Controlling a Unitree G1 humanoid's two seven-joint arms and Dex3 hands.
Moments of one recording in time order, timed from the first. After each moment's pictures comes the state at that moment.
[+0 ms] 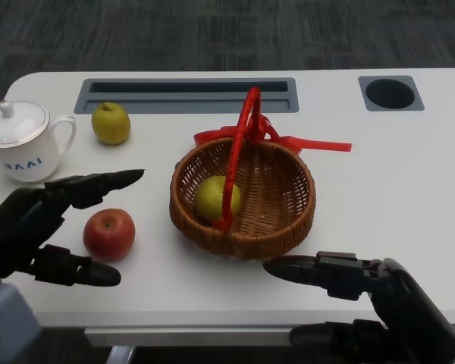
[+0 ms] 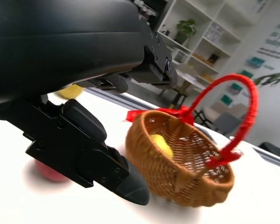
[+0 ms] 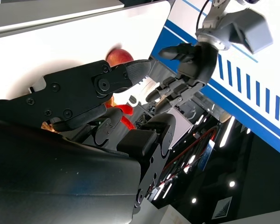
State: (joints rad) left arm -0.41 0.43 0.06 0.90 0.45 -1.09 -0.12; right arm 0.04 -0.17 0.20 0.20 -0.20 -0.94 0.14
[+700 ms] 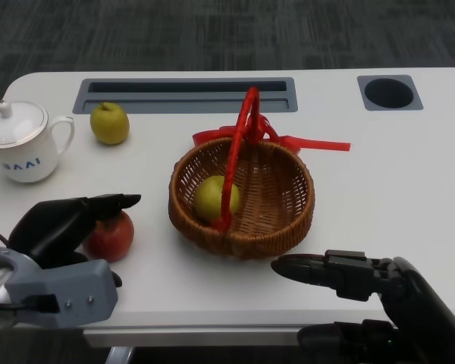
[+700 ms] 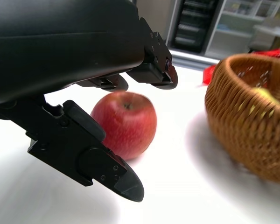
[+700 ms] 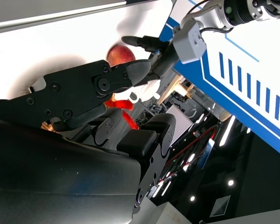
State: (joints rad) left arm -0.66 0.40 -0.35 1.31 0.74 -0.75 0.32; right arm 0.06 -0.19 0.18 0.16 -0.19 -0.93 0.15
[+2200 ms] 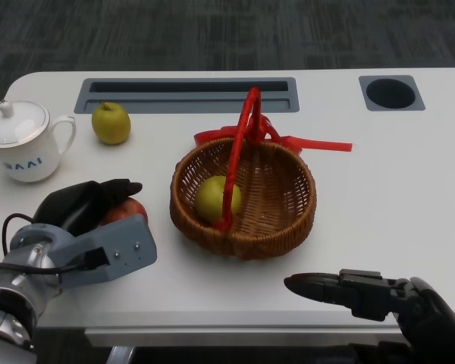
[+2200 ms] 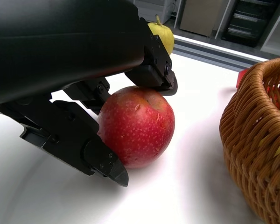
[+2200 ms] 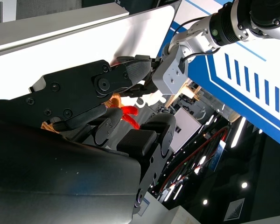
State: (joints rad) left arm -0.76 0.27 -0.35 1.37 0.60 -0.47 0.26; right arm 0.18 -0.22 0.17 0.02 -0.16 -0.86 0.17
